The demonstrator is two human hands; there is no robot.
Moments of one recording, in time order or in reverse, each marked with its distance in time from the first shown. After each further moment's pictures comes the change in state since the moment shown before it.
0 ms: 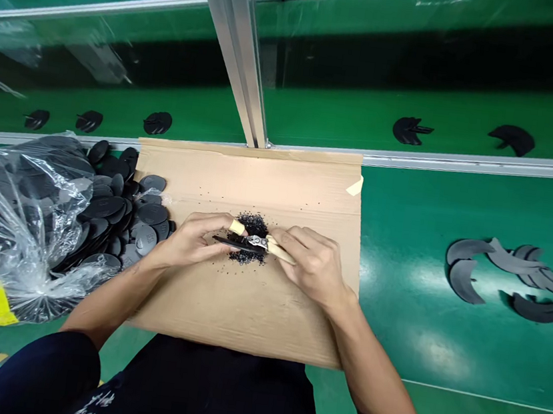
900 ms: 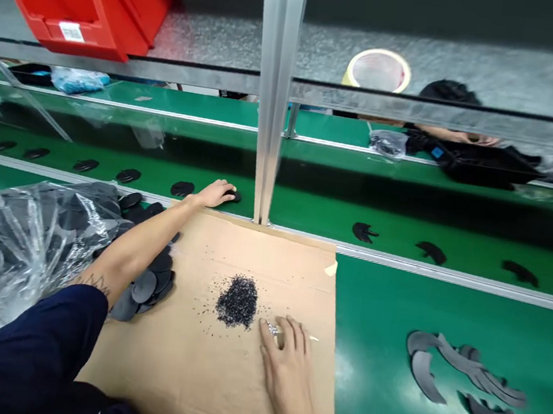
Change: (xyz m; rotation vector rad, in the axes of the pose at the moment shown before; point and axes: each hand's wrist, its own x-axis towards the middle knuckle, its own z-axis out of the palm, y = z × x) left_hand 0.124 -0.152 -0.132 0.767 0.001 -0.577; right_hand -0.073 -0.016 0.021 -0.373 -0.059 0.091
